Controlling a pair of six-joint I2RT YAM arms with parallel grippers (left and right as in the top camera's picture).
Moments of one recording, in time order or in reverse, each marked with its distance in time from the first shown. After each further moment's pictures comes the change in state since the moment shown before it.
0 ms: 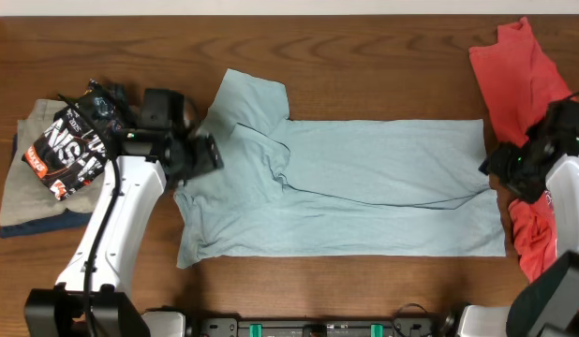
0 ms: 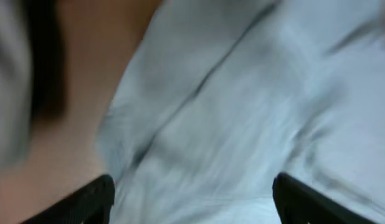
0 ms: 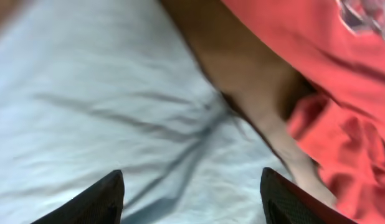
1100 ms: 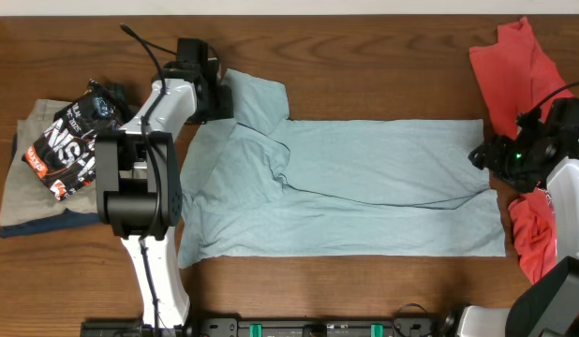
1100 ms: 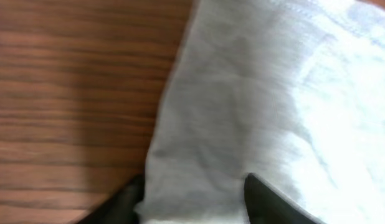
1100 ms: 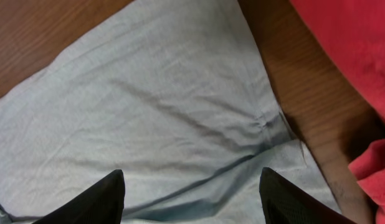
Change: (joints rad) left arm -0.003 0.730 0.478 0.263 0.060 0.241; right arm 0.001 -0.013 0.000 0.042 -0.161 -0.103
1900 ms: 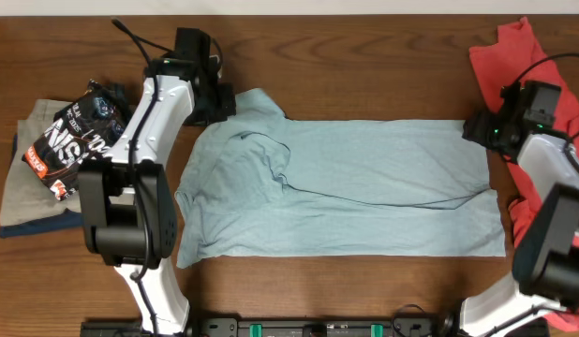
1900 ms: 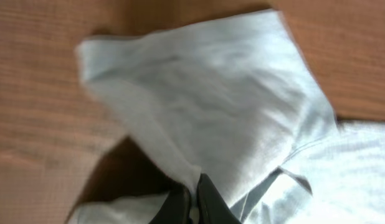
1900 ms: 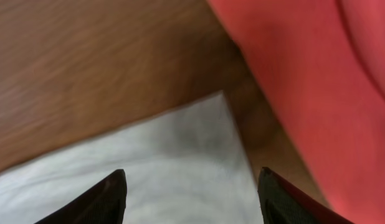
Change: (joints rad) left arm -0.032 -0.198 0.003 -0.282 0.019 -0.097; right arm 0.079 0.317 0.000 0.574 0.120 -0.017
